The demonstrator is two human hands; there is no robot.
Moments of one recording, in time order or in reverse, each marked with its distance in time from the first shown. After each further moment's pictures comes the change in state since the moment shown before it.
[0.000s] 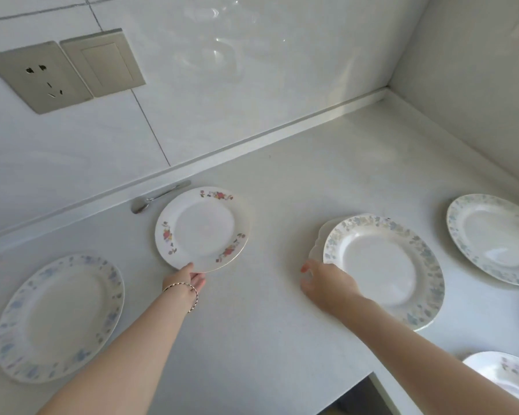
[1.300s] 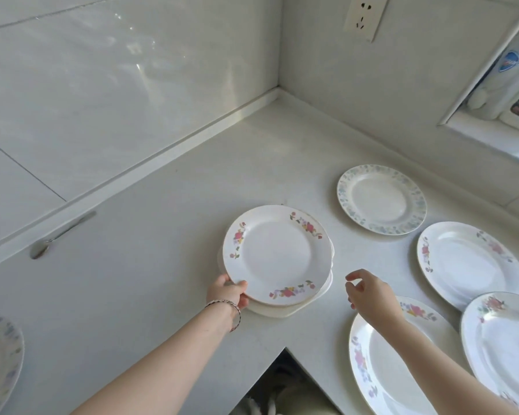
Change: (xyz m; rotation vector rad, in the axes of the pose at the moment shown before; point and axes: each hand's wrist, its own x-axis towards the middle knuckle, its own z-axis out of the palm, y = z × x) left_hand -0.144 -0.147 0.138 0.614 -0.337 0.124; right_hand -0.081 0.237 0.000 0.542 0.331 0.440
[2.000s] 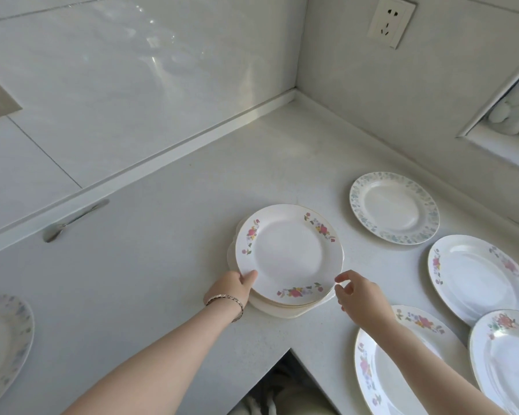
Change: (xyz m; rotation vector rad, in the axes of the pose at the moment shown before) left_hand 0.018 -0.001 -0.016 0.967 0.035 0.264; right_hand -0.009 -0.033 0.011 -0.117 -0.080 -0.115
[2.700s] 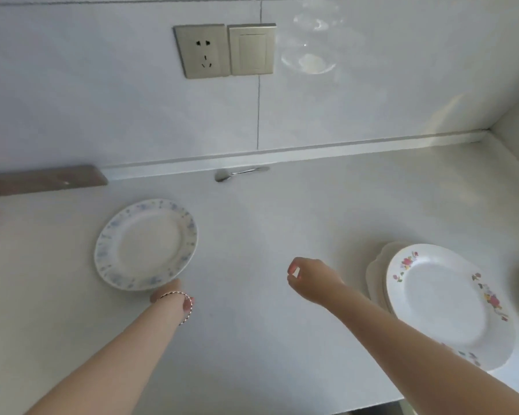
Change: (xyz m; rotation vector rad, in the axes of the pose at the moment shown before) left_hand -0.039 -0.311 -0.118 -1.554 0.518 -0.870; right_hand -0.048 -0.255 0.186 -0.546 -0.438 -0.601
